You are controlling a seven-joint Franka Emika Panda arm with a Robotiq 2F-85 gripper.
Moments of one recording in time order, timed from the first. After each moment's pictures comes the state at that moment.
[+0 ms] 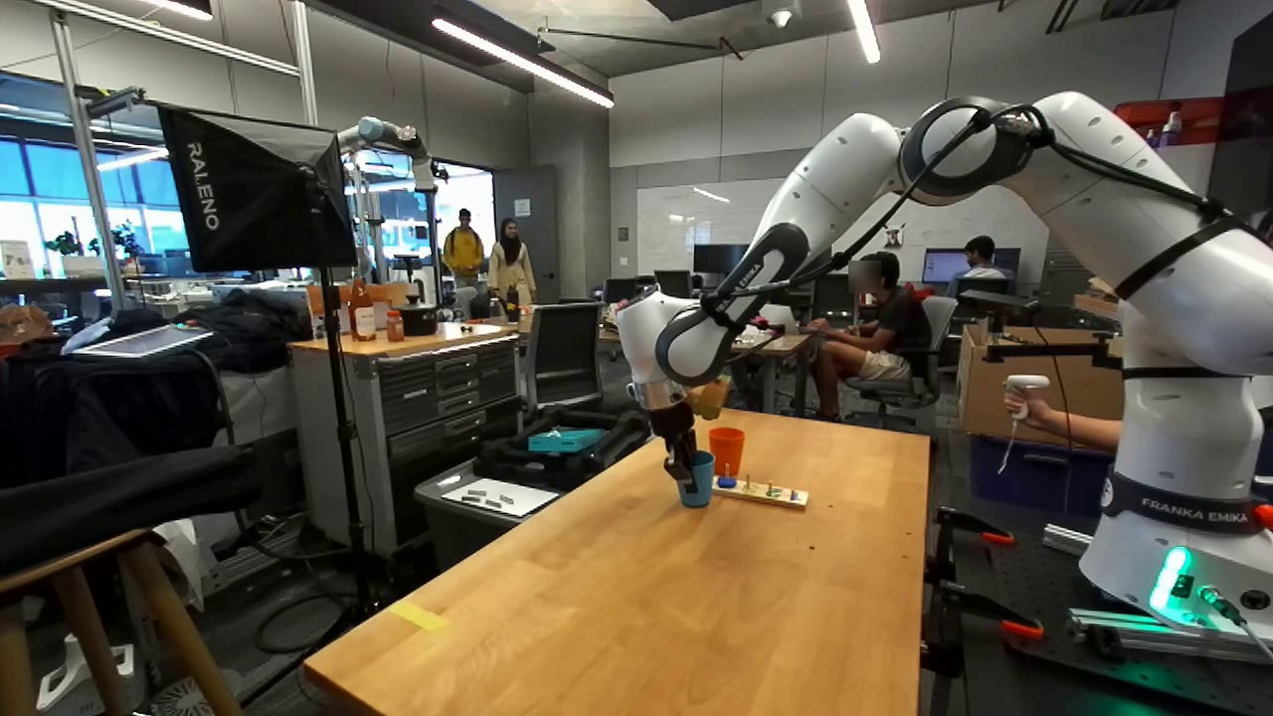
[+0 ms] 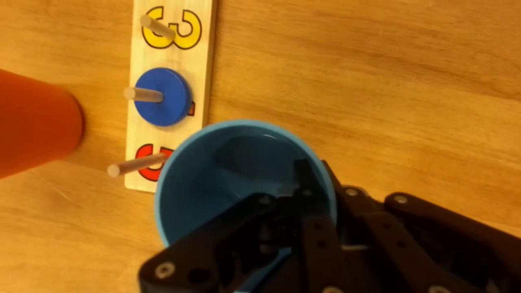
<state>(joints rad) 0.11 0.71 -0.01 -1.70 -0.24 2.18 0.06</state>
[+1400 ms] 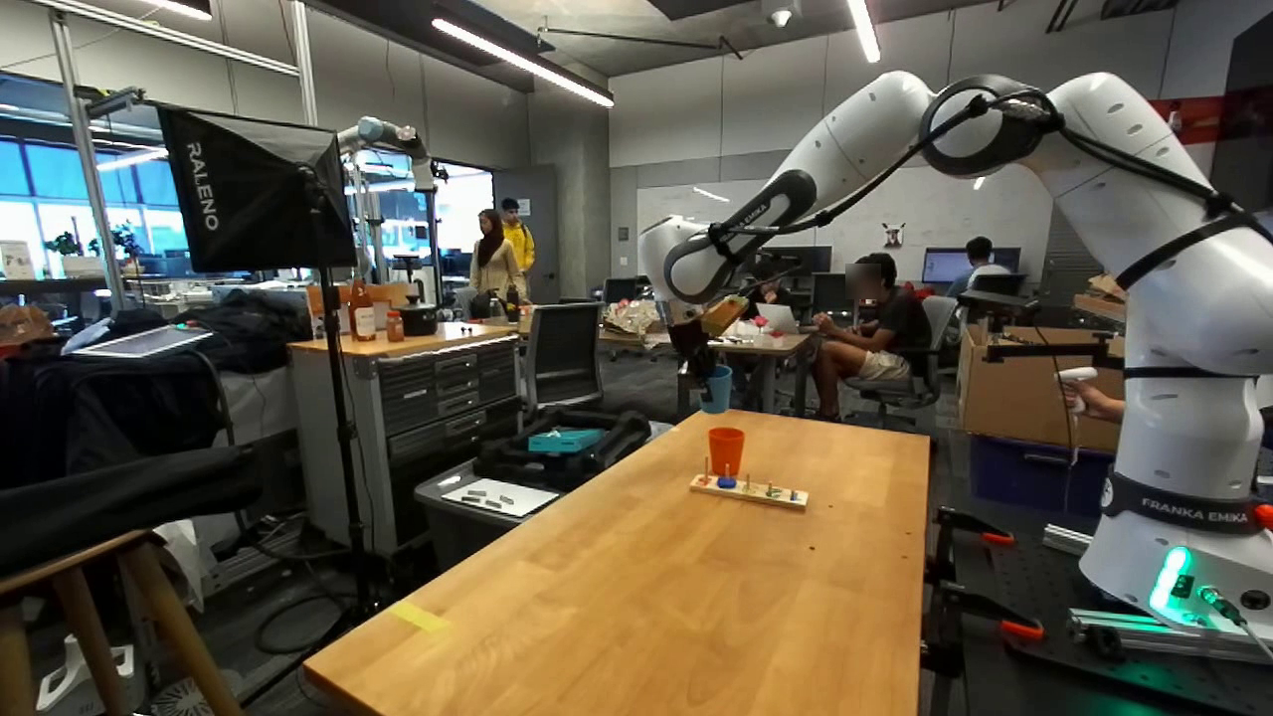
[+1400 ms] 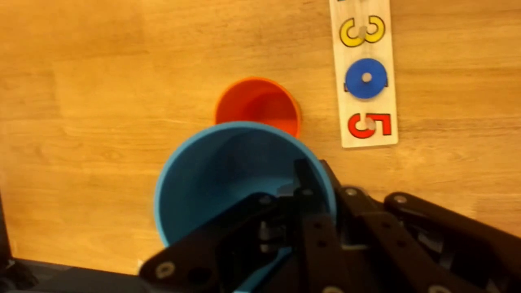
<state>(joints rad) 0.04 0.59 -0.15 -1.58 -0.26 2.00 0.08</state>
